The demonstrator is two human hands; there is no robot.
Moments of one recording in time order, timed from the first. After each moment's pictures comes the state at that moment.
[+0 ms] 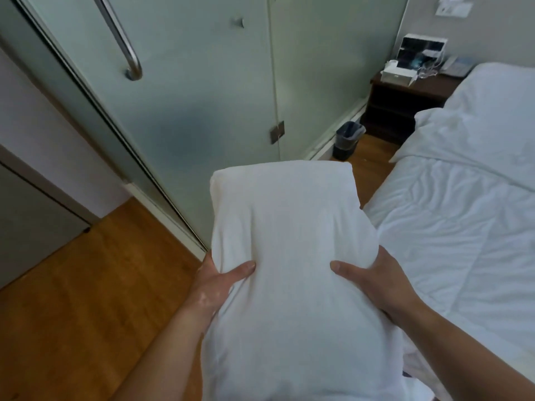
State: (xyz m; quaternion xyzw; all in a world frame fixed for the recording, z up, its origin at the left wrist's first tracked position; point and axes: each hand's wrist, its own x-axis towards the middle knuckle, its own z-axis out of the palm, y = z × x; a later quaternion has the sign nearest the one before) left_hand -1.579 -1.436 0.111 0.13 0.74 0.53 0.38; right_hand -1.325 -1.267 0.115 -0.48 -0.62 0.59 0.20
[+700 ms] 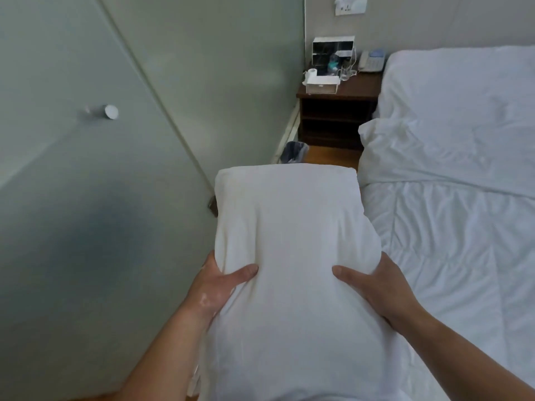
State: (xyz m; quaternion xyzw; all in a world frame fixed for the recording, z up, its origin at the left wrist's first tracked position) left_hand -1.753 -1.019 0.118 0.31 0.75 0.37 0.44; right_hand -1.449 -0.965 0.097 -0.61 -0.49 0.55 0.30
